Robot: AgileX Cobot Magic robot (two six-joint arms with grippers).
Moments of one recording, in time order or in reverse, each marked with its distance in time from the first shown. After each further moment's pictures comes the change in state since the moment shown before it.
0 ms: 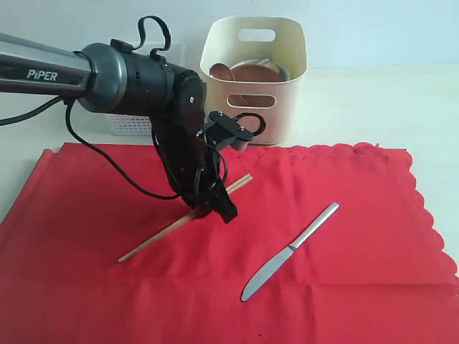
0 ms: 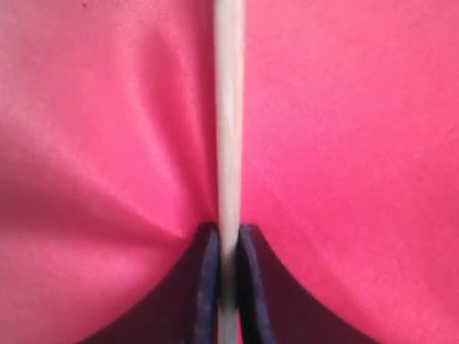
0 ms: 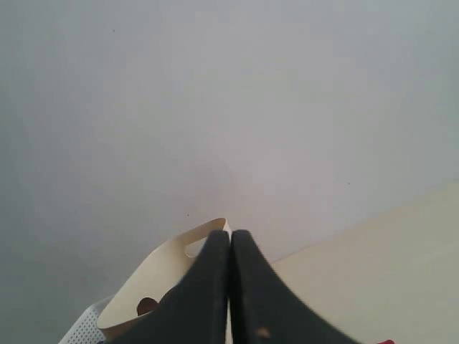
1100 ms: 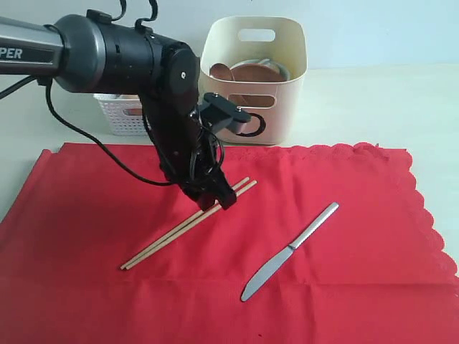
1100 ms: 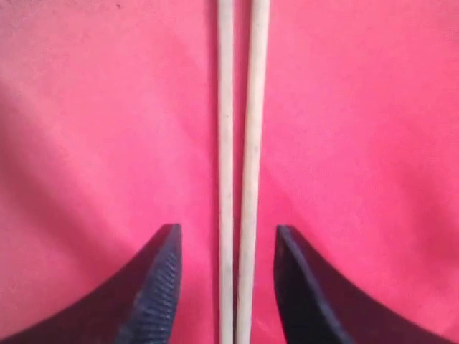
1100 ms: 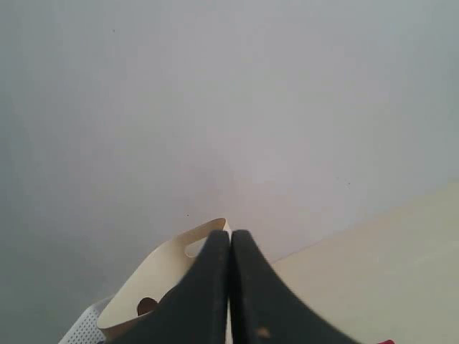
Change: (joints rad) left arm -0.004 -0.086 0.002 0.012 0.059 -0.038; right arm 0.000 0.000 0.000 0.000 0.000 0.000
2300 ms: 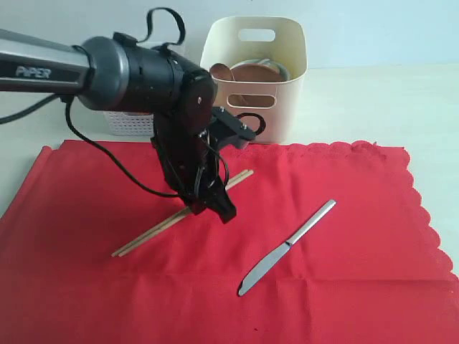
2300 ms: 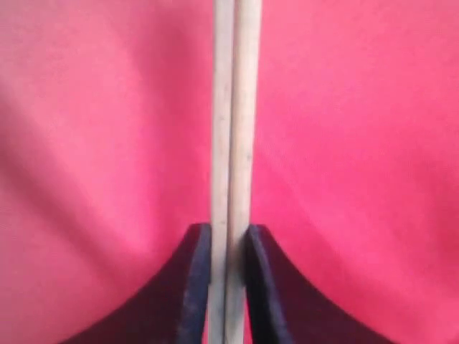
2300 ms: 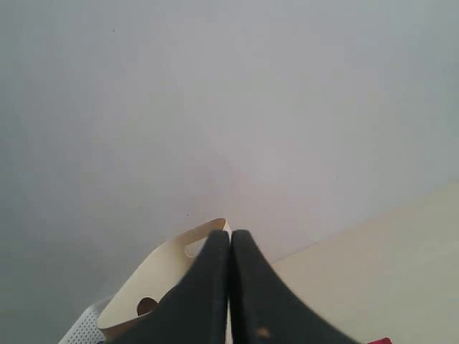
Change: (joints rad) left arm -0.046 0.022 0.005 0.126 0.003 -0.098; right arm 0.000 0.000 0.000 0.000 0.000 0.000
